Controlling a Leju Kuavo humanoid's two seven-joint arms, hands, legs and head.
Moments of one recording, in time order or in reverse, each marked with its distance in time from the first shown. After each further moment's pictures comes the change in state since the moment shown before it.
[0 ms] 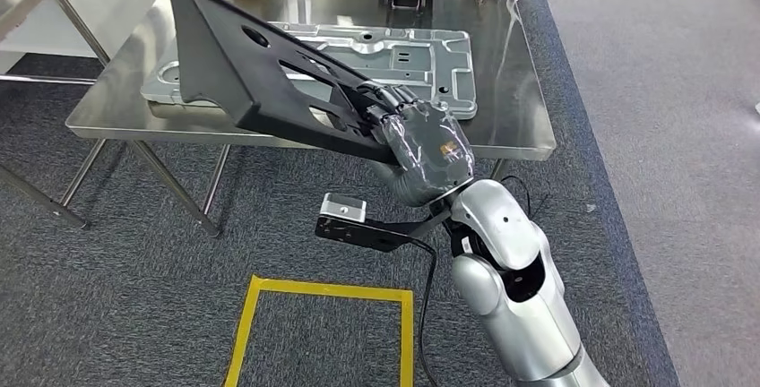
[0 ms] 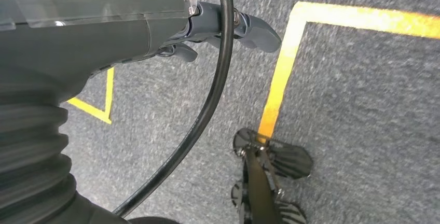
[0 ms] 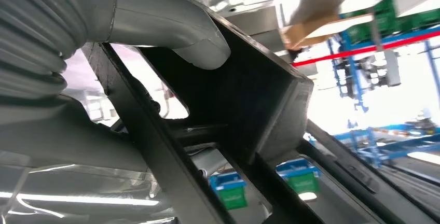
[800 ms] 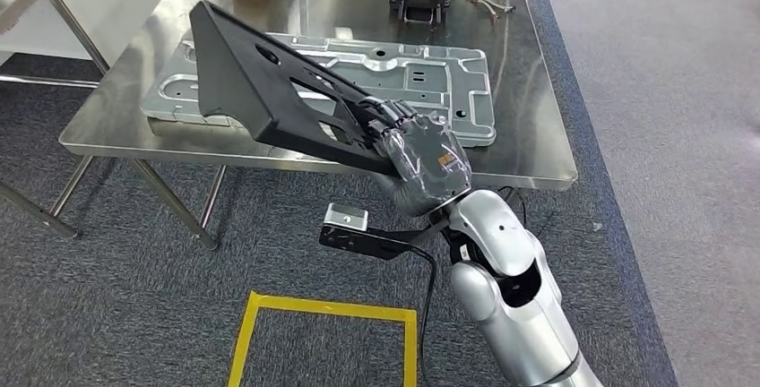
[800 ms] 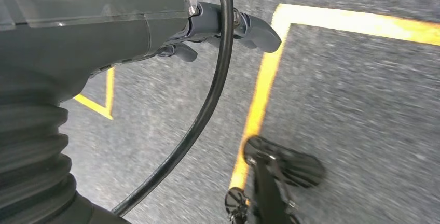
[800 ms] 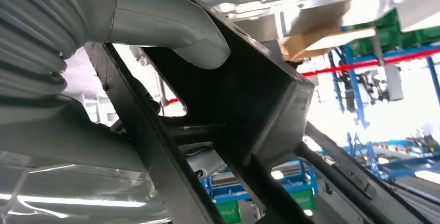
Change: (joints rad) left arm 0.012 0.004 0.000 0.000 0.000 -0.008 0.019; right arm 0.035 -0.010 -0.001 0.027 0.007 -0.021 -0.013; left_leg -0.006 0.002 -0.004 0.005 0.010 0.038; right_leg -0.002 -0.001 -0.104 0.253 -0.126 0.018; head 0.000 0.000
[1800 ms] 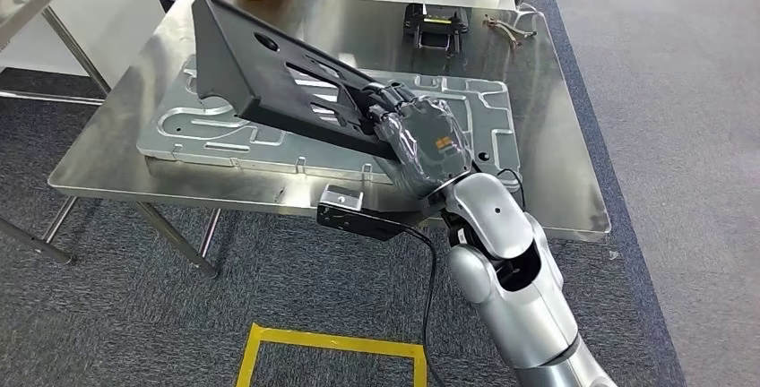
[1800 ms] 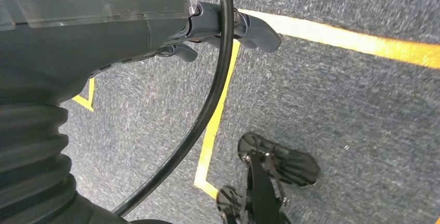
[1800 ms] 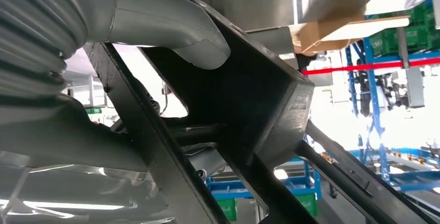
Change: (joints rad) left arm -0.009 -0.021 0.002 0.000 0.017 0.038 -0.002; right arm -0.064 0.003 0.001 0.042 0.049 0.039 0.033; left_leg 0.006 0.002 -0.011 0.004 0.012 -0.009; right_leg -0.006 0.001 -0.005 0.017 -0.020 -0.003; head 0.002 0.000
